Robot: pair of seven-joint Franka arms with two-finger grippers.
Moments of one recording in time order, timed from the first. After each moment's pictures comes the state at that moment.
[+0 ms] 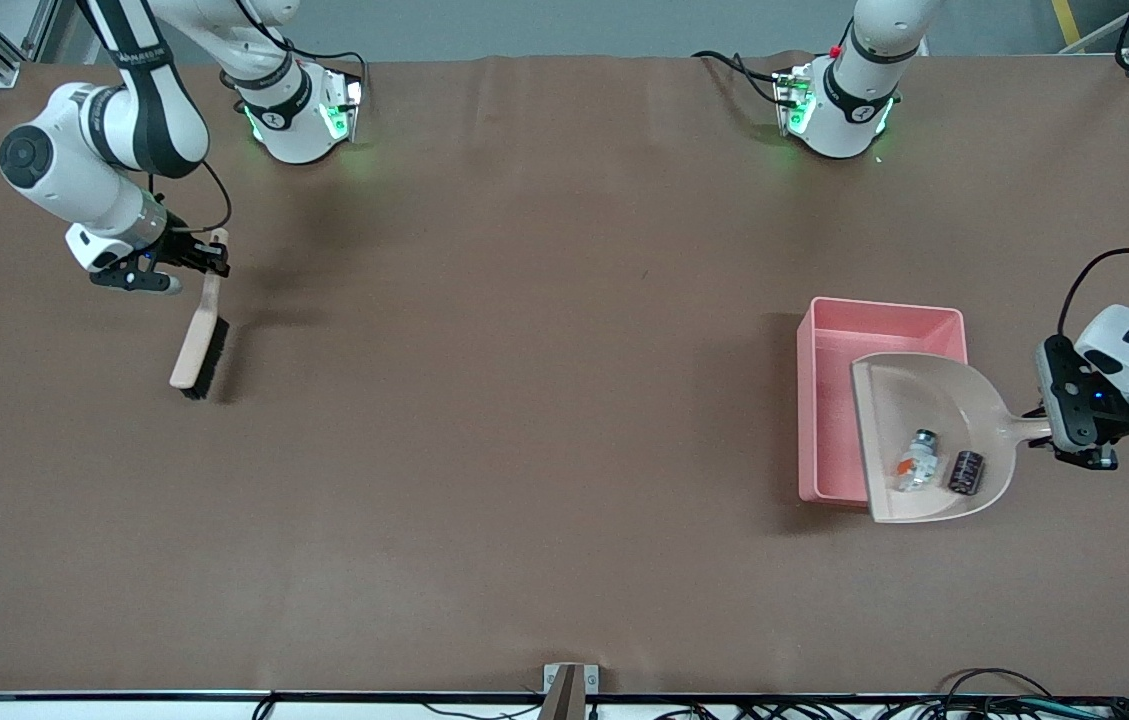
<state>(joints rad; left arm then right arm) 0.92 0.60 -1.01 -1.61 0.56 1.91 1.41 -0.13 -0.15 -0.06 -2.74 0.03 2.45 -0.09</state>
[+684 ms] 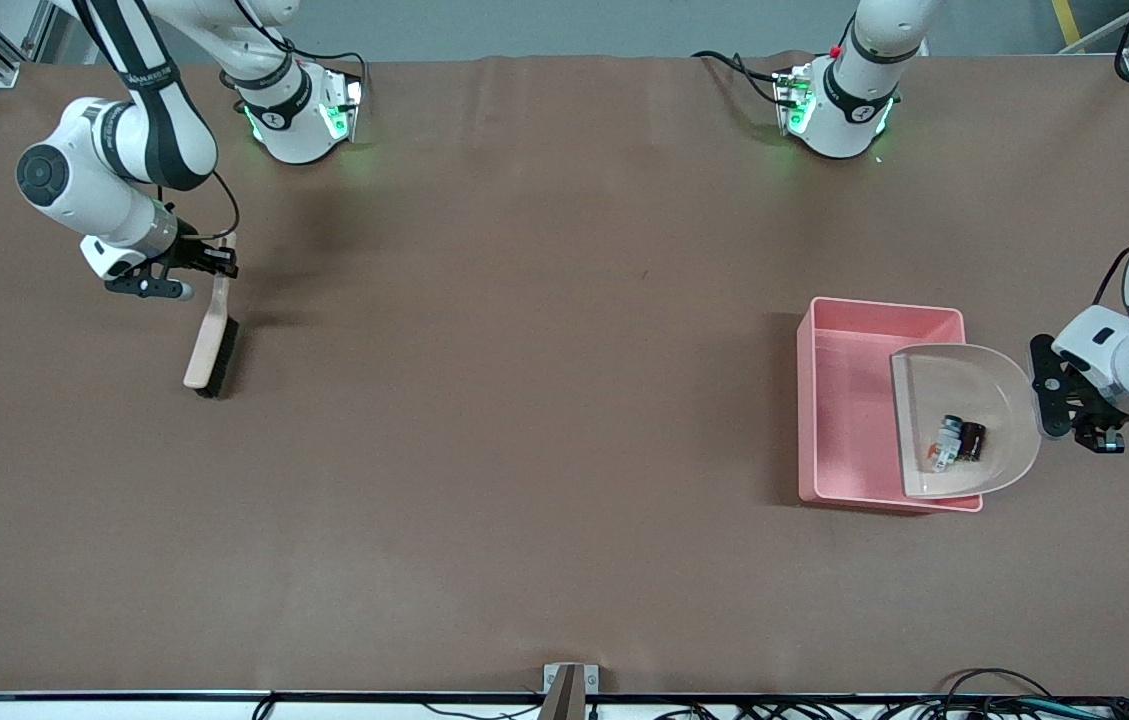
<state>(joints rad) 0.94 0.60 -1.02 -1.69 0.86 1.83 1.29 -0.14 -0.10 -0.06 -2.74 0.03 2.47 -0.09</state>
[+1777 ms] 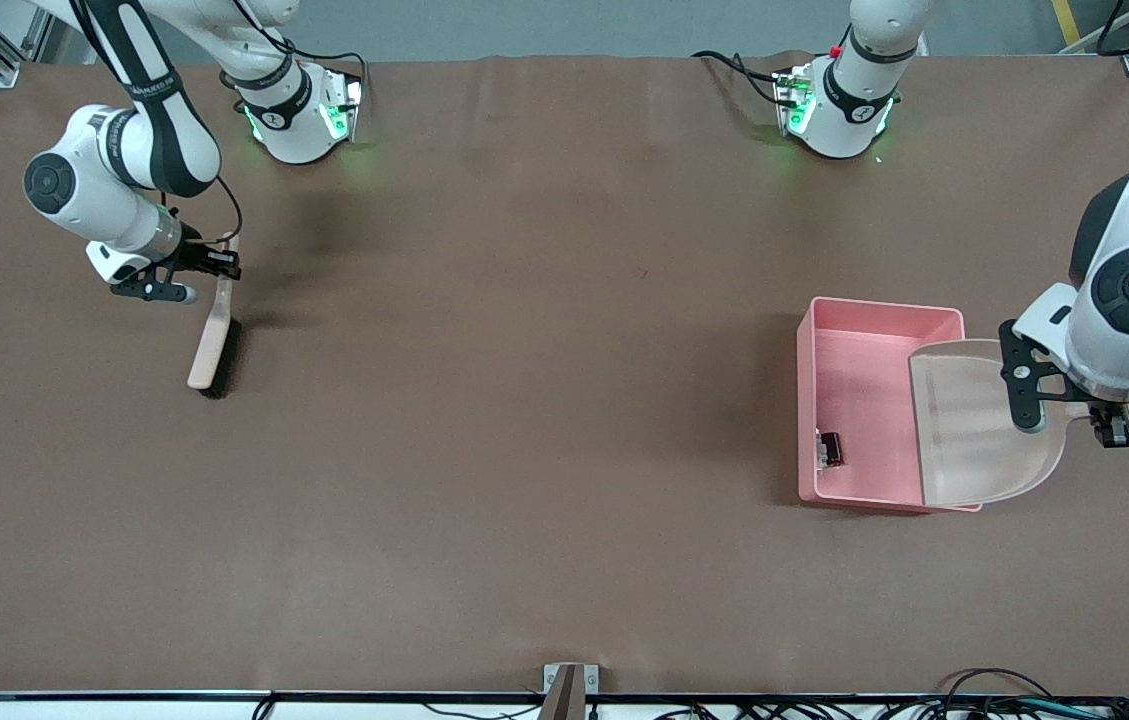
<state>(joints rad) 0.80 0.52 -1.12 -1.59 1.02 1.66 1.18 -0.14 -0.07 -0.06 -2.74 0.03 2.49 -0.09</state>
